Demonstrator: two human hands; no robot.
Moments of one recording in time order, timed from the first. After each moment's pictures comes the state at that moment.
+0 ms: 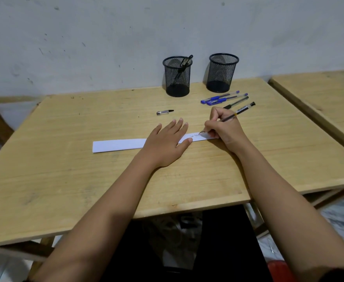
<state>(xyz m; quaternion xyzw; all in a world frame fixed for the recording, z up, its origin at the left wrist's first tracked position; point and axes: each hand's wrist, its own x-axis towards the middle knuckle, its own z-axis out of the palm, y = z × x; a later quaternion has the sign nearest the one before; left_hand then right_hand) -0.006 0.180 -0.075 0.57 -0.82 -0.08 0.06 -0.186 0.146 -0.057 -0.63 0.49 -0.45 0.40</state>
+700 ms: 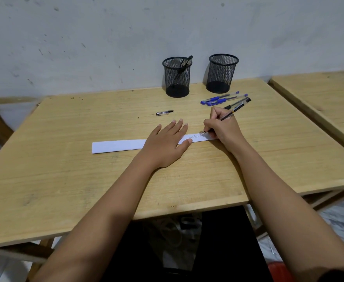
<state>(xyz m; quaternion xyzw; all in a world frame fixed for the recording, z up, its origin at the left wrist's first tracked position) -0.007 0.179 -0.075 0.57 -0.81 -0.09 0.05 -0.180 0.142 -0.055 -0.59 0.53 -0.46 0.40</state>
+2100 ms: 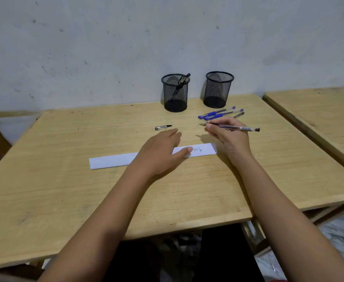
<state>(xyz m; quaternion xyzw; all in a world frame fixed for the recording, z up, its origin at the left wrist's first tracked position) 0.001 0.161 -0.028 0.56 -0.80 -0.08 0.18 -0.188 0.131 -0.022 -0.49 0.45 -0.61 0.43</state>
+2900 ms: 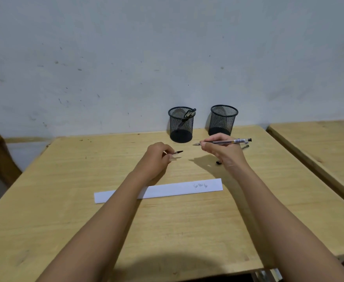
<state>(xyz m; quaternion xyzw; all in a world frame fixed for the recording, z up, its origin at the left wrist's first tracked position) 0.027 0.107 -0.042 0.59 -0.71 -0.18 0.33 -0.179 0.100 -0.018 -0.53 0.41 -0.55 0.50</state>
